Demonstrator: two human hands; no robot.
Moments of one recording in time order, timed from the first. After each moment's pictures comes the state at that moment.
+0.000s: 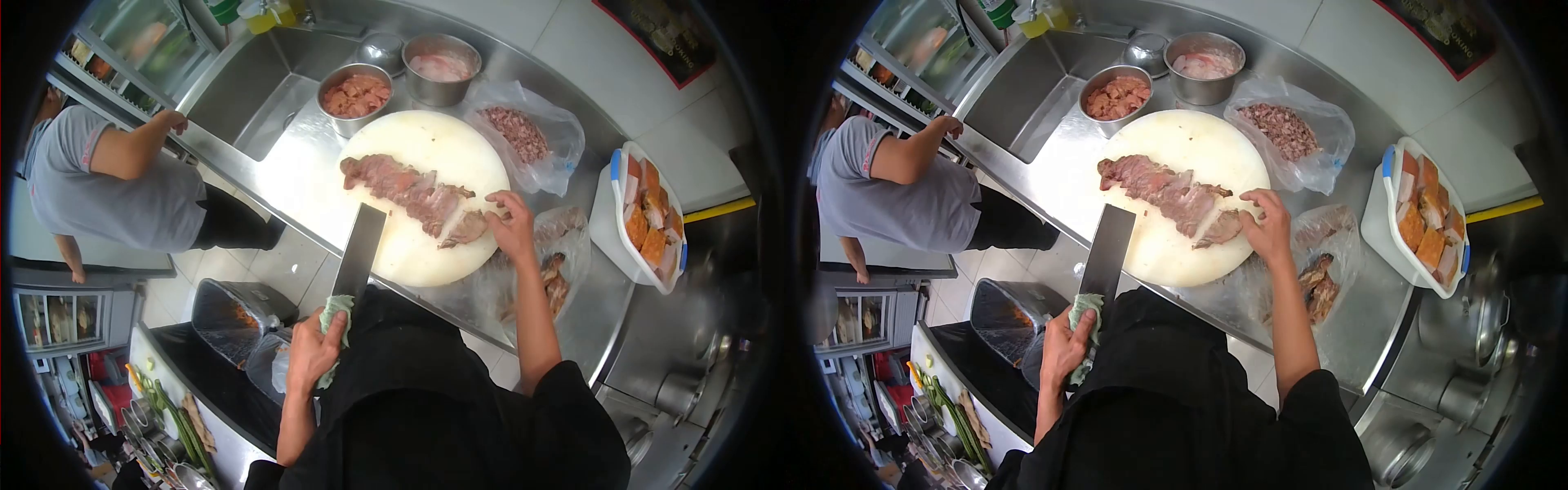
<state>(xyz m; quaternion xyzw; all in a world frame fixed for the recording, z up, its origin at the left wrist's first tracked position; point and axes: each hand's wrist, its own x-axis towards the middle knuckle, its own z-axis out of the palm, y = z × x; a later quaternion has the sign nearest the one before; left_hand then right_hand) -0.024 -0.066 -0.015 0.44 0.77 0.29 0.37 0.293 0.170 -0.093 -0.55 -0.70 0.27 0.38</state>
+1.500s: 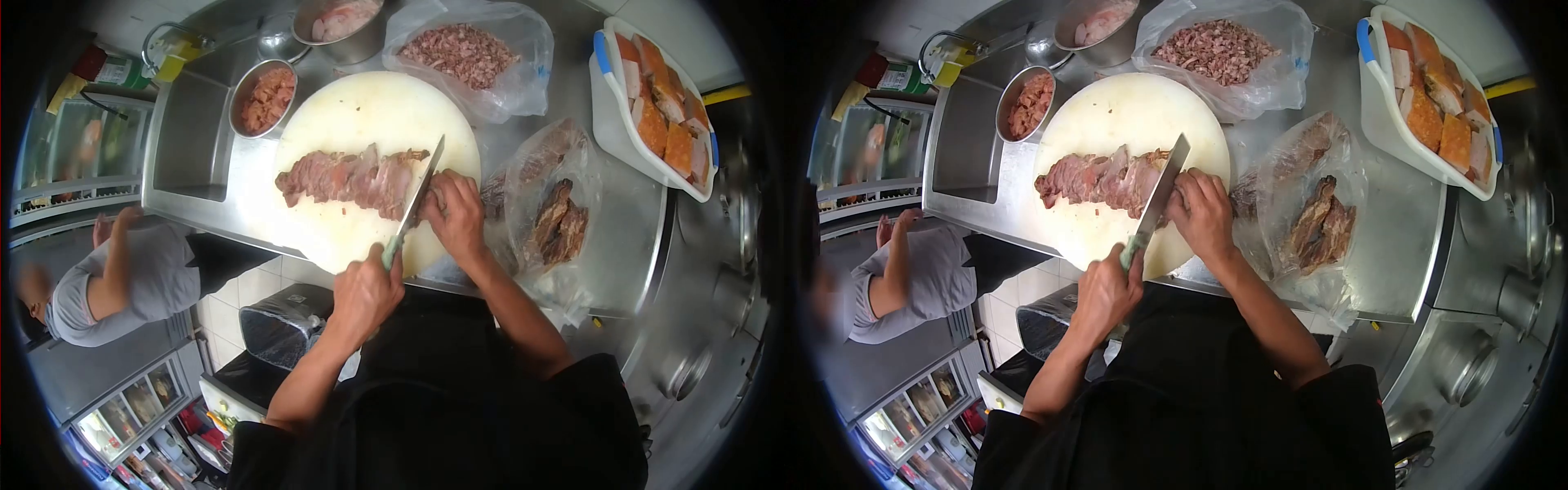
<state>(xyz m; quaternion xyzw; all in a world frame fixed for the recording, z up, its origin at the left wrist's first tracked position) 0.071 0.071 -0.018 0.71 0.65 0.05 0.25 0.240 0.124 -0.127 -0.57 -0.66 0.10 0.48</state>
